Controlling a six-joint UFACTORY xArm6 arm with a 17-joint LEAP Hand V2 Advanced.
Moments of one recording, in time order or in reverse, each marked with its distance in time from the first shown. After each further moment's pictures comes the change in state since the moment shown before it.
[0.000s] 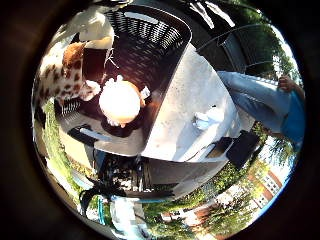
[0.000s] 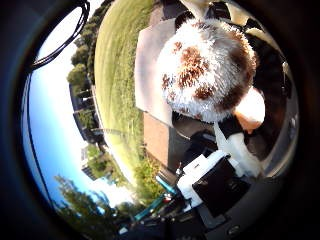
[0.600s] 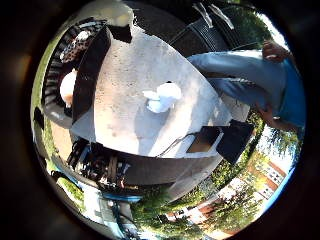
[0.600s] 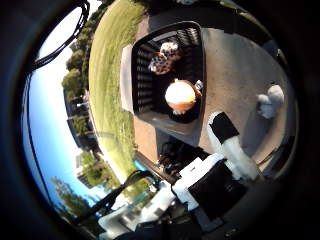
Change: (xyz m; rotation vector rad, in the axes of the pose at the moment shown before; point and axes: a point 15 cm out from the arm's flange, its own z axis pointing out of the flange) arm 0.260 0.082 -0.077 0.100 0.303 0.118
